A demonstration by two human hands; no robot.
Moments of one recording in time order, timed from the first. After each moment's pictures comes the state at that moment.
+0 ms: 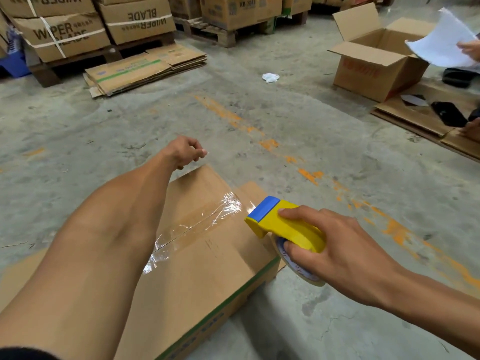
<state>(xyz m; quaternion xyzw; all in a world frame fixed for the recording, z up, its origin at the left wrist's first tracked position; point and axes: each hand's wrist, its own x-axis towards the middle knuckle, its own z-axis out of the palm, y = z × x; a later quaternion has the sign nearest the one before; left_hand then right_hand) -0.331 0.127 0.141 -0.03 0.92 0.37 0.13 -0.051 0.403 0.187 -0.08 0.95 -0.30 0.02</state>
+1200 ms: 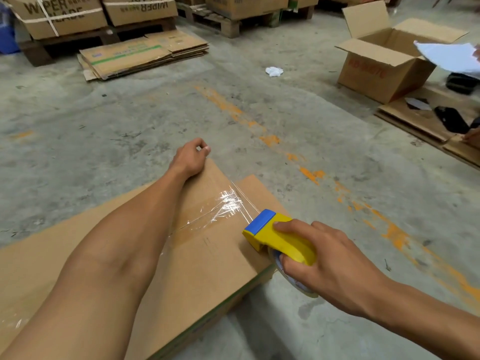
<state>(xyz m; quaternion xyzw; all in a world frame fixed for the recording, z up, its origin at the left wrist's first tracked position) -0.333 0.135 0.077 -0.02 0.92 0.38 -0.01 -0.060 0.395 0.156 -0.08 0.96 -0.25 0.07</state>
